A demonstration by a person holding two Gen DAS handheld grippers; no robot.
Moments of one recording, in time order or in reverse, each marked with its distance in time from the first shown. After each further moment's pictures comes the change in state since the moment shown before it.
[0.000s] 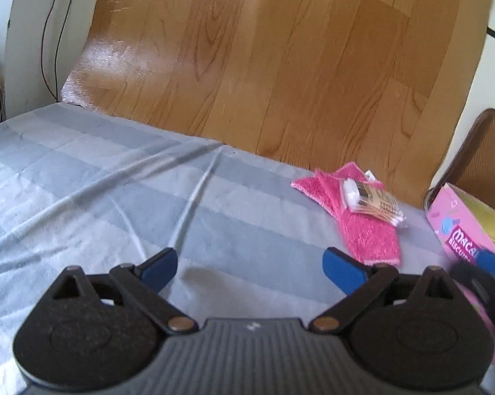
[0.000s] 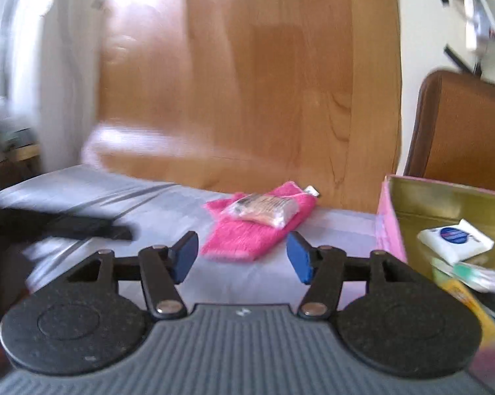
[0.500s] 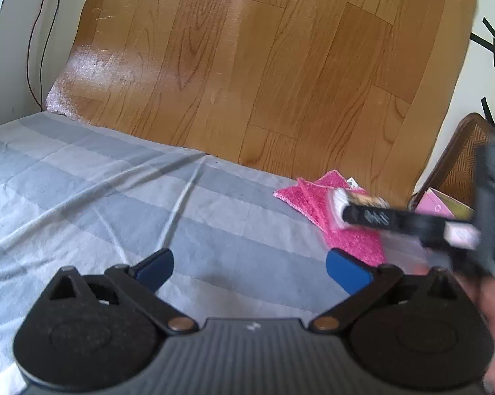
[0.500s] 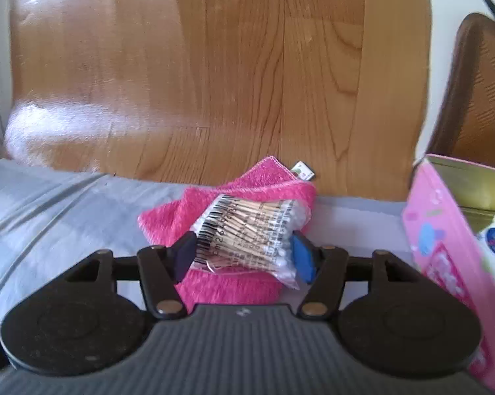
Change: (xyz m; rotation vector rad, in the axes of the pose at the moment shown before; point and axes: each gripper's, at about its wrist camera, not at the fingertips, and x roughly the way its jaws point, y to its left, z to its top) left arm -0.002 0.001 0.000 0.009 -0.048 -0.062; right arm 0.113 -0.003 0.019 0.055 0.187 -0.128
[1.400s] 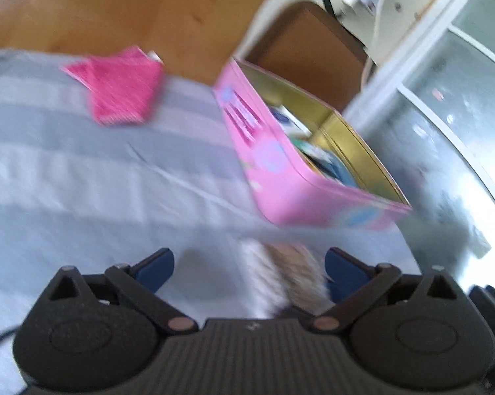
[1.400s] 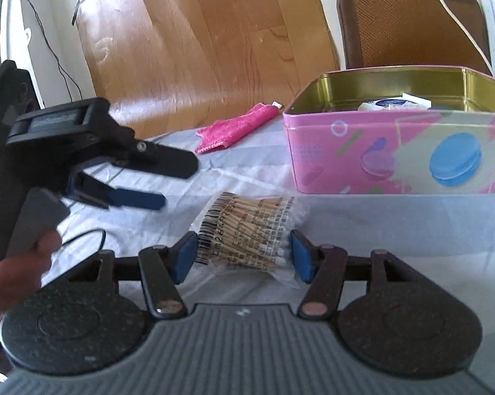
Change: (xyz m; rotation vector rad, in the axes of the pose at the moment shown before) left arm -0.047 -0.106 -0.053 0.084 0.370 -0.516; right arm -0.219 -0.096 -0.153 0.167 -0.036 0.254
